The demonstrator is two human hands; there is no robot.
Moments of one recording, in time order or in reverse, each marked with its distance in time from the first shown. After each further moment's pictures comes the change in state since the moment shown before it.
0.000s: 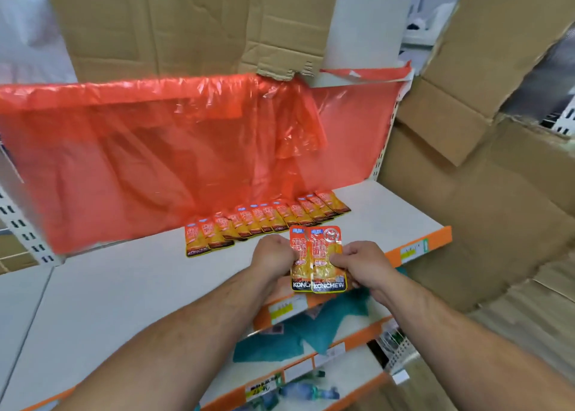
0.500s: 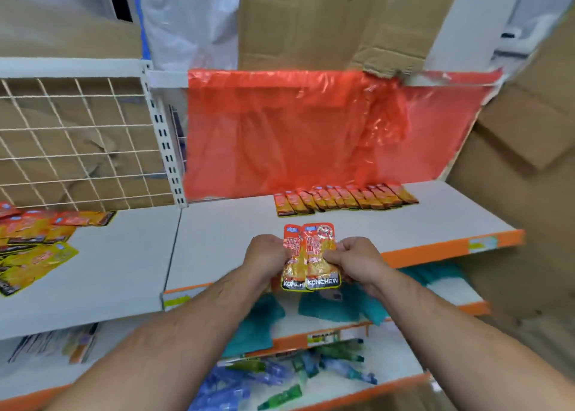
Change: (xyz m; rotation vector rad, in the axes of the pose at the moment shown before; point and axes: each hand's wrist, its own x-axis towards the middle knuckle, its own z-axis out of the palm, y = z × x) left_hand -0.133 -0.070 -0.159 -0.027 0.185 -0.055; right_hand -0.115 -0.025 0.143 -0.112 -0.213 -0.097
